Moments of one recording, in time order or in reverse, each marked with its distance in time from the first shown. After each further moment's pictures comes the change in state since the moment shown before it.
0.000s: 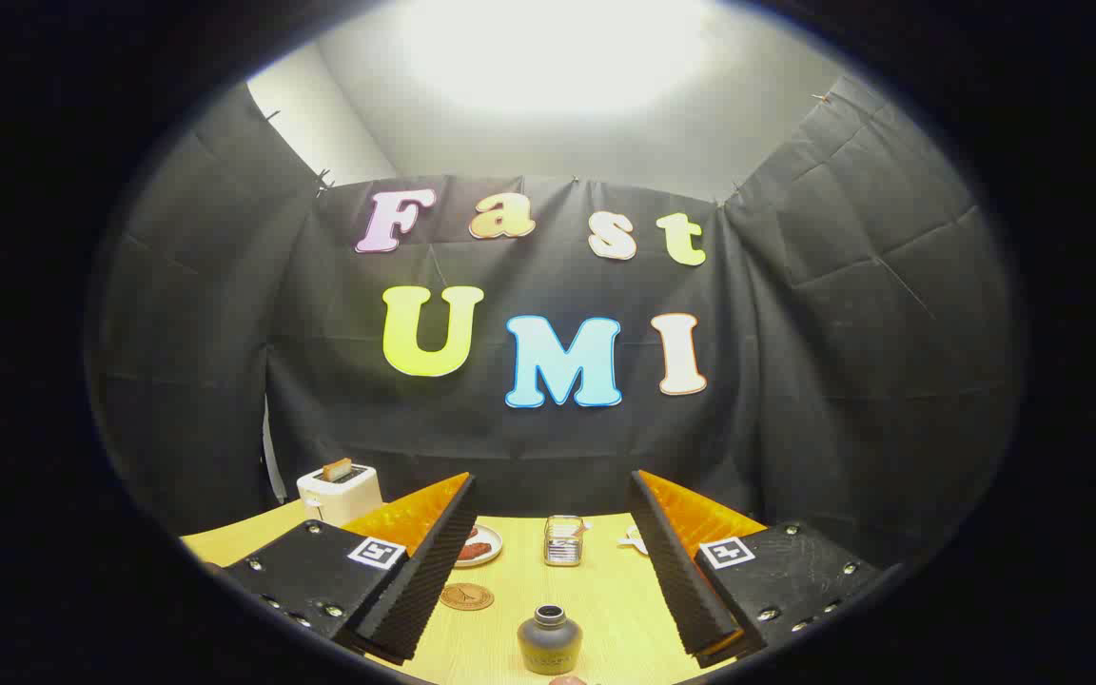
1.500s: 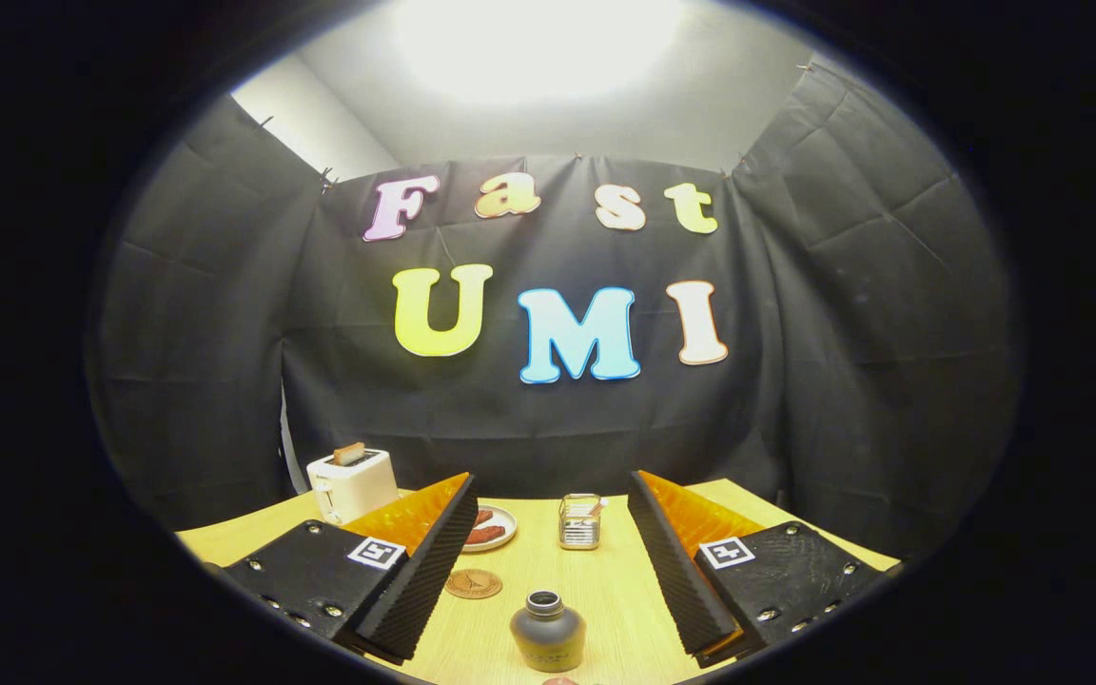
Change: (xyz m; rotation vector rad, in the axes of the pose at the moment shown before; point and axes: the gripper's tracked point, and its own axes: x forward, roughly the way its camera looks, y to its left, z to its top) arm 0.019 -0.006 -0.059 0.057 0.069 0.089
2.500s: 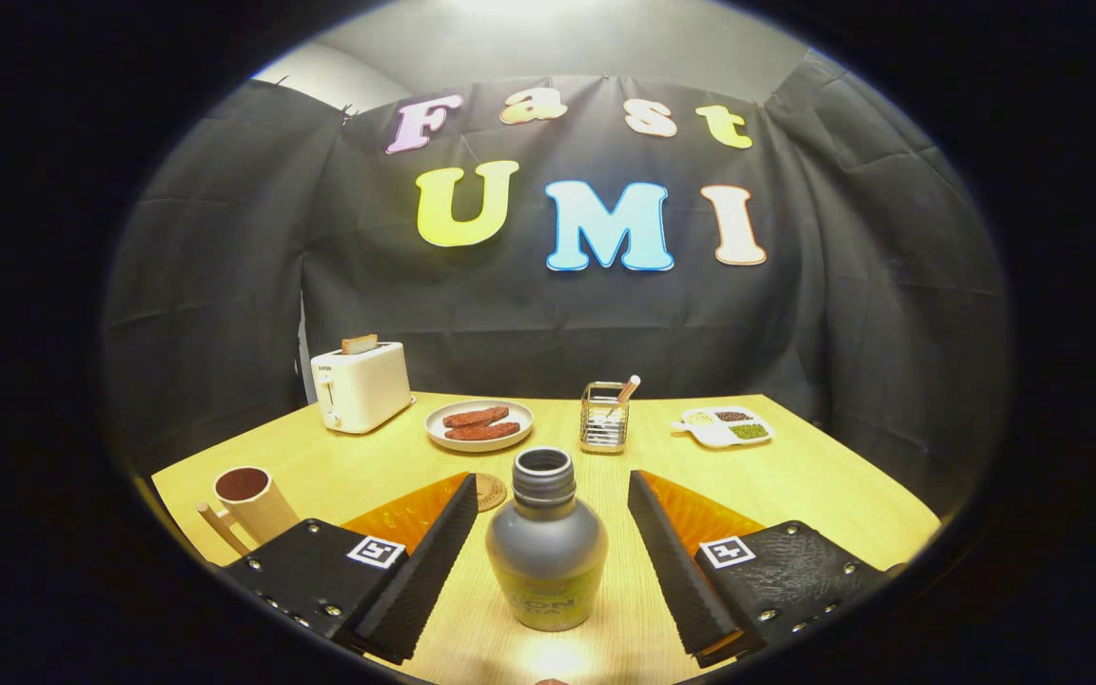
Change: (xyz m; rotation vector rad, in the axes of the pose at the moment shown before) arm 0.018 0.002 -0.152 -0.021 0.253 0.092
